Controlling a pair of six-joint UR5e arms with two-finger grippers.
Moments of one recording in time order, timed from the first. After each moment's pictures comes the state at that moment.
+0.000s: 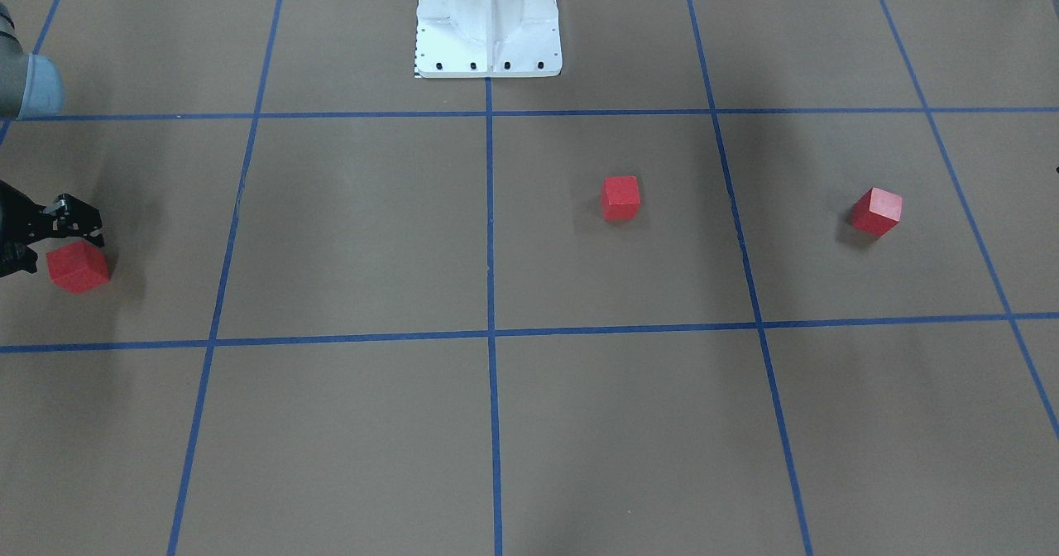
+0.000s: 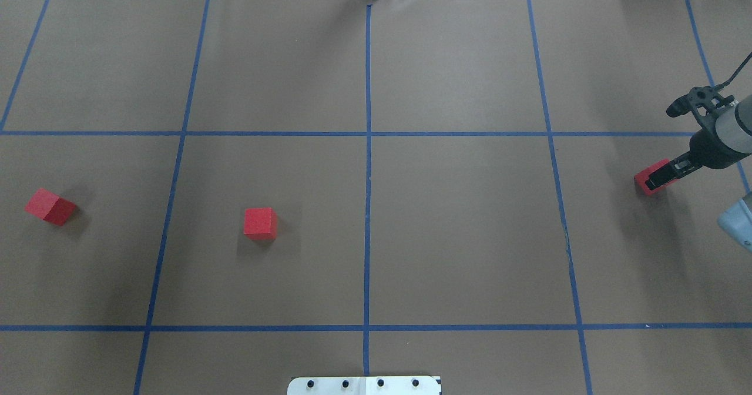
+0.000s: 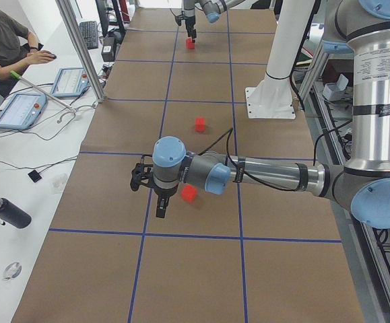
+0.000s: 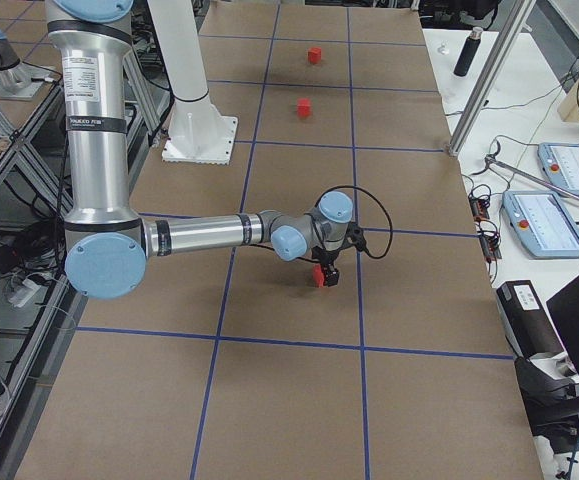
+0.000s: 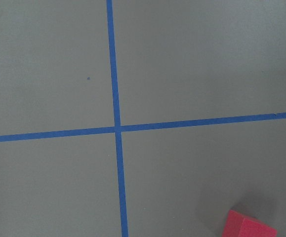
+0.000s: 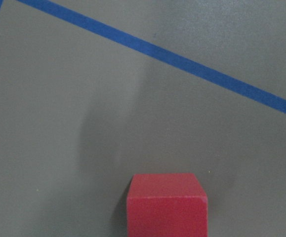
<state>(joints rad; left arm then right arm) -1.49 -1.49 -1.74 -1.81 -2.36 -0.20 1.04 -1.55 1.59 -1.18 2.24 0.26</state>
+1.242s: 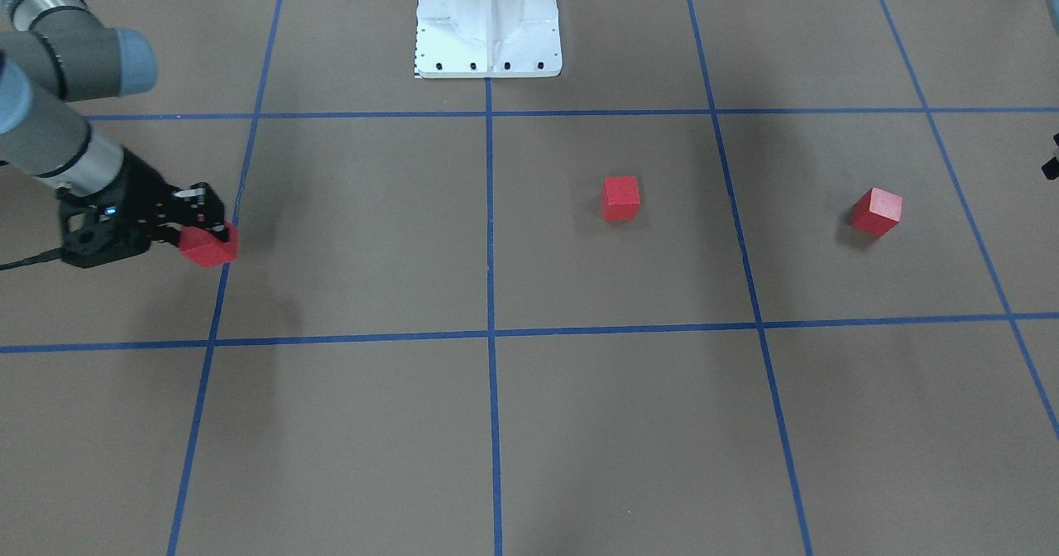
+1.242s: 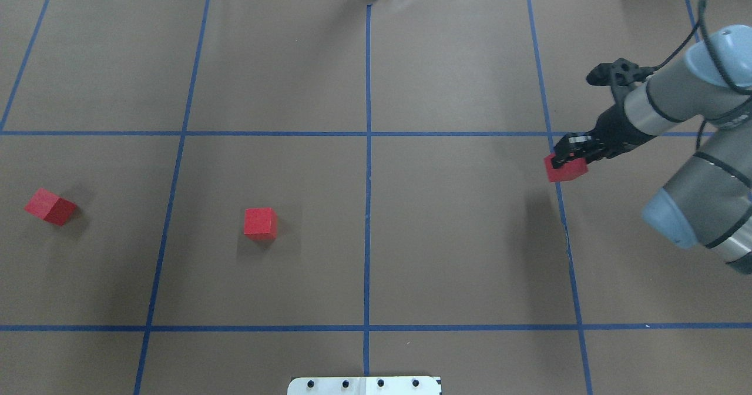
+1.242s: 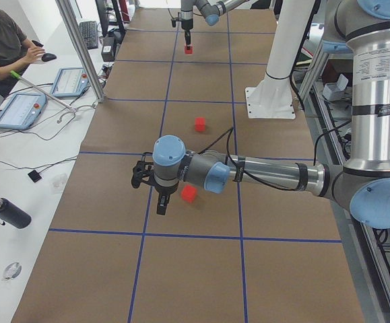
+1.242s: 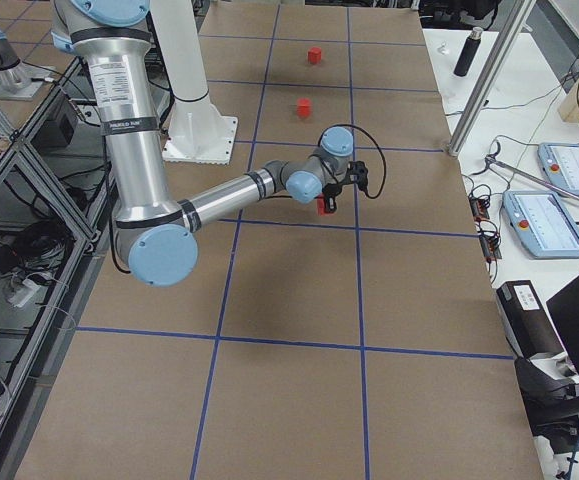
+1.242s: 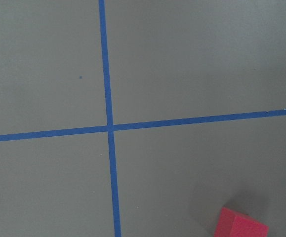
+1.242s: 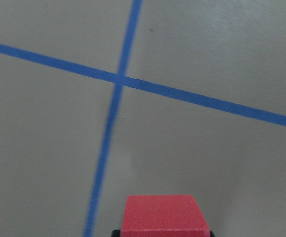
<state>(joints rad) -1.47 -1.48 -1.75 -1.82 -2.40 -0.20 0.84 -1.32 1.76 -1.21 2.25 0.93</state>
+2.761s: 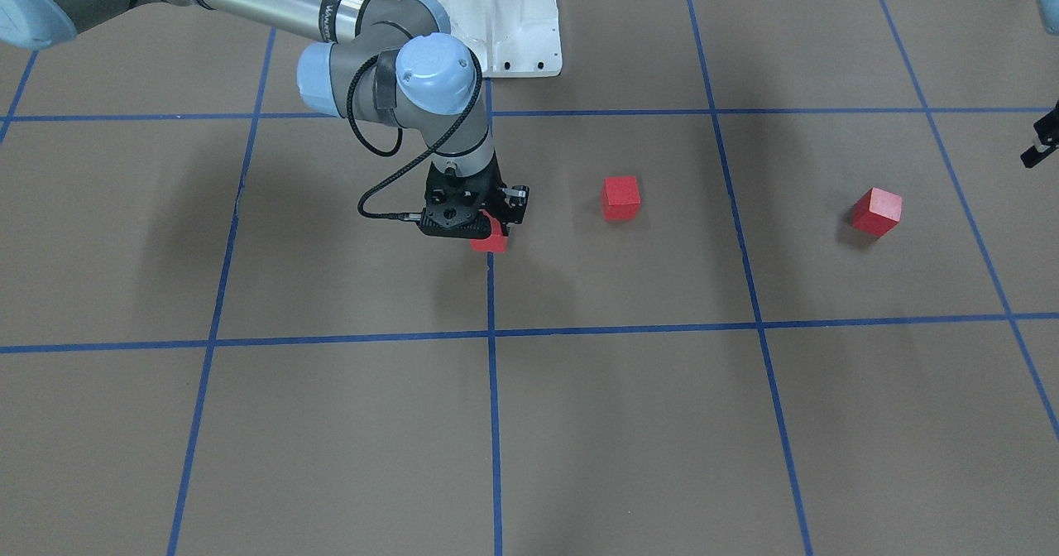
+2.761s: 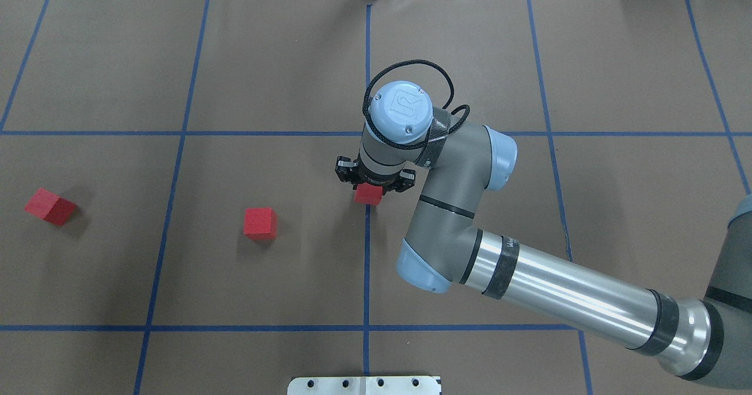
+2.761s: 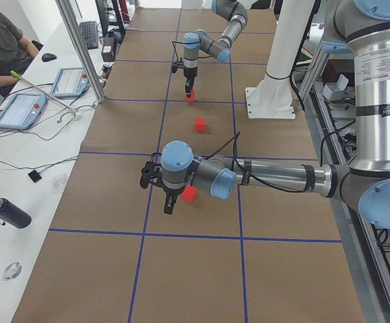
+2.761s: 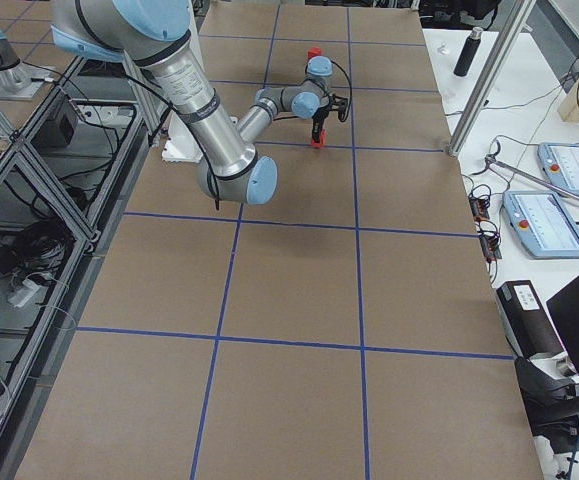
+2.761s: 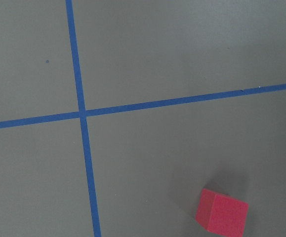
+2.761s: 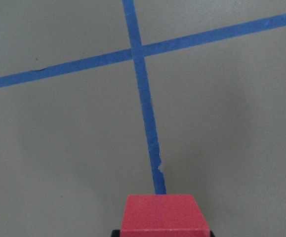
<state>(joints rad) -1.46 -1.44 -1.76 -1.89 -2.44 -0.20 0.52 -0.76 1.43 -1.39 1.91 1.38</state>
